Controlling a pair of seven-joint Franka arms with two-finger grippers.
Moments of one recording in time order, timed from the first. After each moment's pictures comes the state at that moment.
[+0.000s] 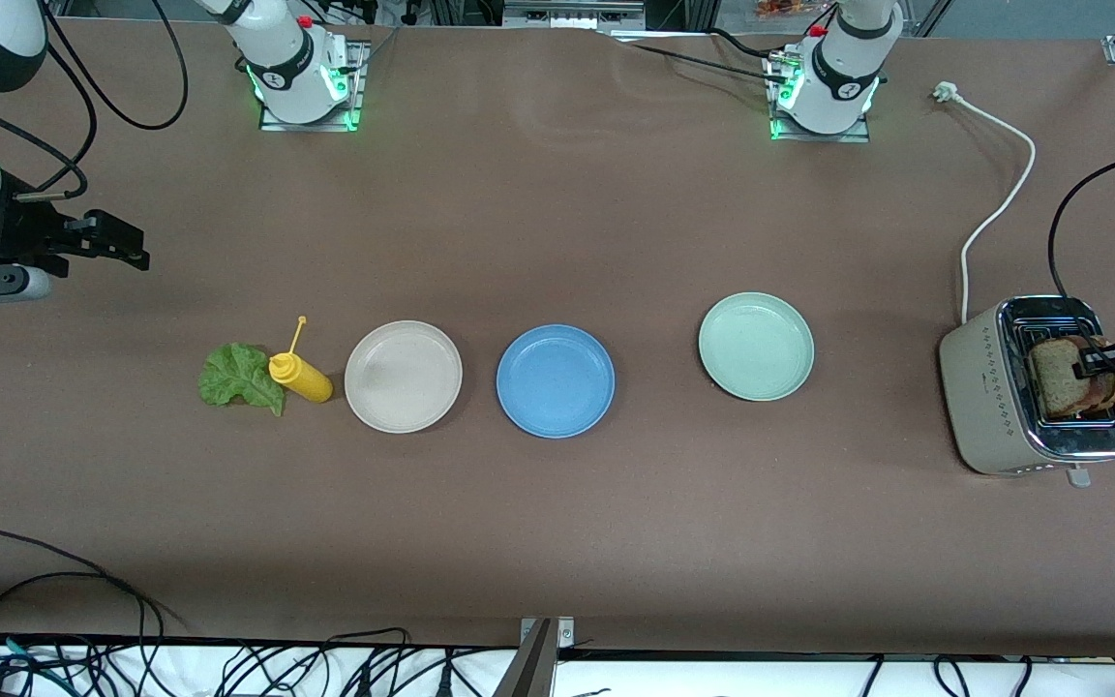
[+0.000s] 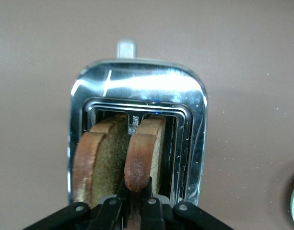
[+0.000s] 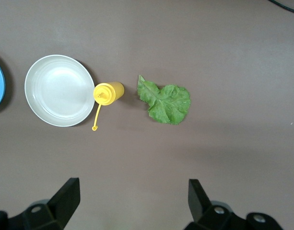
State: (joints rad) left arm 0.33 0.37 -0.03 -1.63 0.08 1.97 0.16; right arm 0.11 0.09 -0.09 -1.60 0.02 1.62 -0.08
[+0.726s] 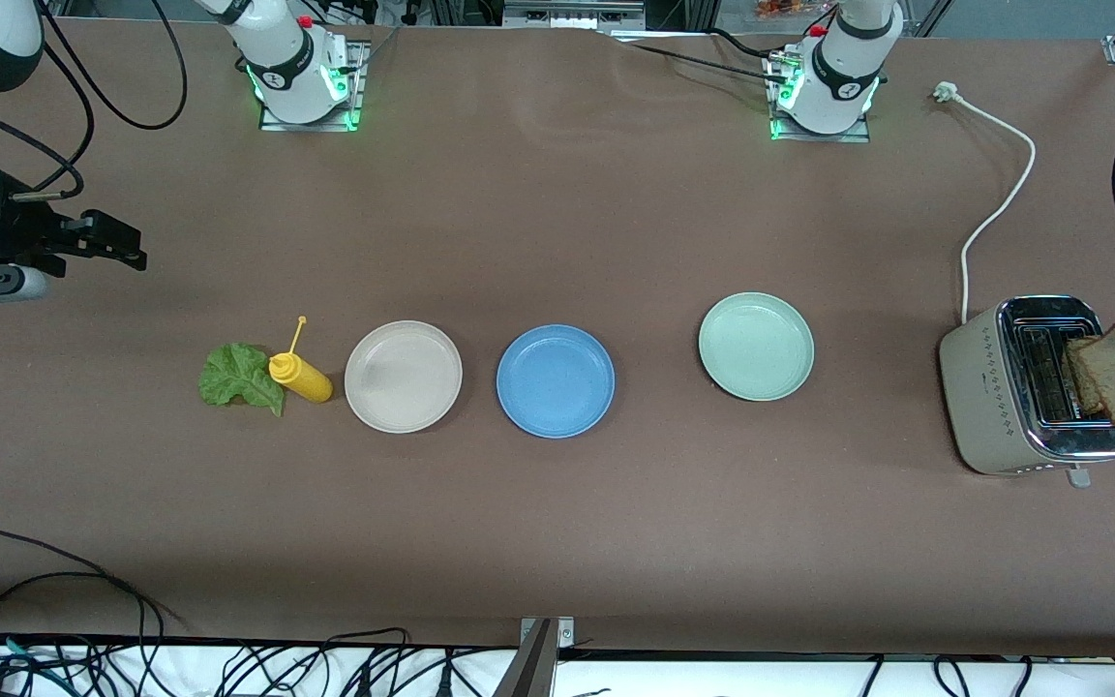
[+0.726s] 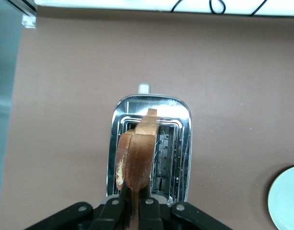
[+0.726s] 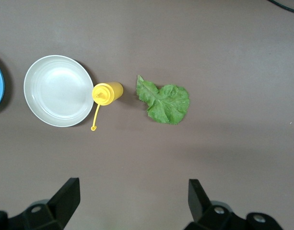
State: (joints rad) left arm 0.33 0.16 -0.03 -1.62 0.08 1.94 0.17; right arm 0.10 0.09 -0.09 -1.60 0.02 1.62 -0.08
